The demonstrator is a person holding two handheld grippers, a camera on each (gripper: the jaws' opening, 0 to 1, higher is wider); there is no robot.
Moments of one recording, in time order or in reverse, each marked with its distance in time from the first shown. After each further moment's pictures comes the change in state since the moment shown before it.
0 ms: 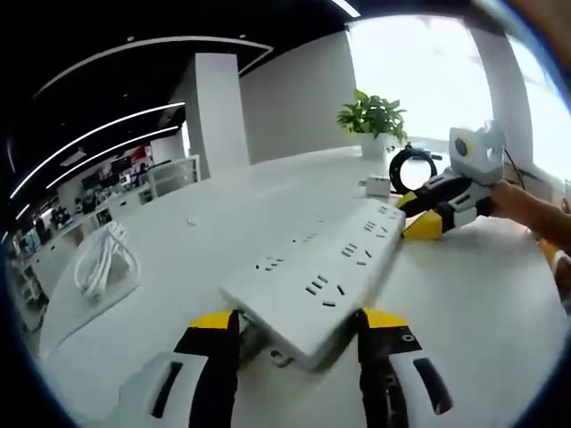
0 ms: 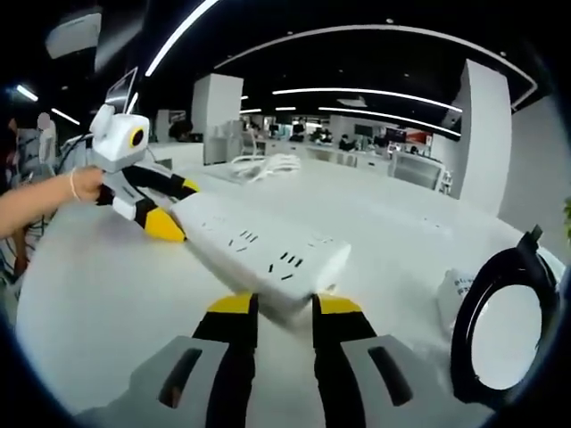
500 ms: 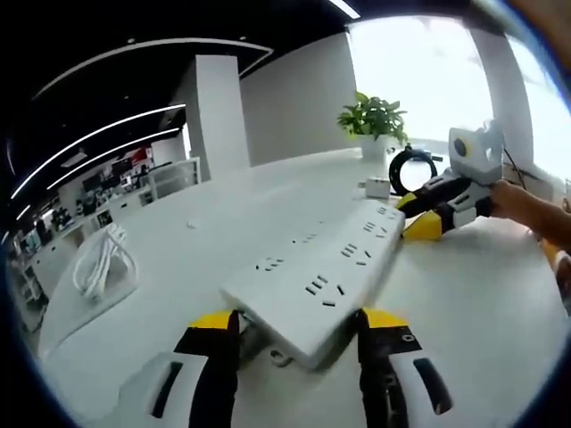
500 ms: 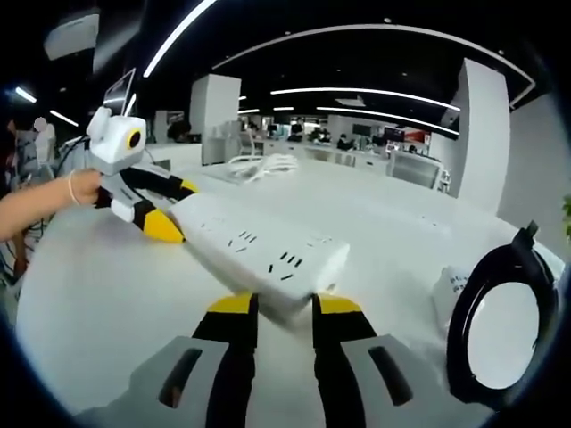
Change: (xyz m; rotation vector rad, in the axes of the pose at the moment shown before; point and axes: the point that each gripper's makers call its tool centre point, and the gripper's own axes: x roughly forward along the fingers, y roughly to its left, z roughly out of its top) left arm 0.001 -0.009 0.000 0.002 -0.012 0.005; right arm -0.003 -0.004 -0.002 0.007 0.000 -0.007
